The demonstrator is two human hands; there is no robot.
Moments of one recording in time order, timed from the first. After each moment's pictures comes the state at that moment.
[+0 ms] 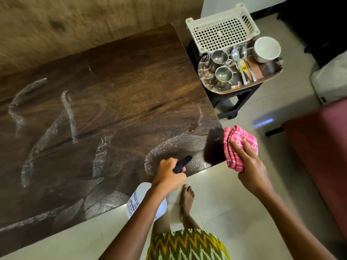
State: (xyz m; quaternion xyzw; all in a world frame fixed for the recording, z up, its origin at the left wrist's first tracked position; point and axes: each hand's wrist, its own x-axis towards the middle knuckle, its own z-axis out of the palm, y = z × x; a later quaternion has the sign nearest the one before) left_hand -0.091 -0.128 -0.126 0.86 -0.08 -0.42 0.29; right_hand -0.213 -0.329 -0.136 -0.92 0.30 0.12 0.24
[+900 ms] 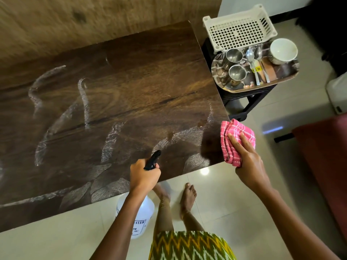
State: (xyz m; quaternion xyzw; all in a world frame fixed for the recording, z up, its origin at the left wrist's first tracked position) left_hand -0.098 -0.059 -0.129 0.87 0.17 -0.29 0.35; right_hand -0.197 -0.314 -0.136 -0.93 0.24 0.11 0.26
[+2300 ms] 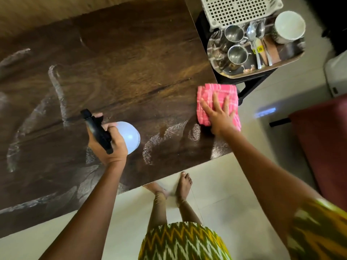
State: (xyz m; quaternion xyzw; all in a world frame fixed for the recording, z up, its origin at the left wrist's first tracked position) left_hand -0.012 -0.054 -0.179 0.82 0.07 0.14 0.56; right_hand -0.074 -0.335 -0.215 -0.95 0.17 0.25 0.11
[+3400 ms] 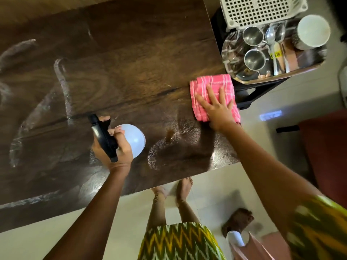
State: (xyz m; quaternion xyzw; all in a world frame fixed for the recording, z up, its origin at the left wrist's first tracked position) left_hand -0.009 -0.048 -0.197 0.82 0.06 0.16 0.55; right_hand -0.021 -0.327 -0.213 -0.96 0.09 0.25 0.08
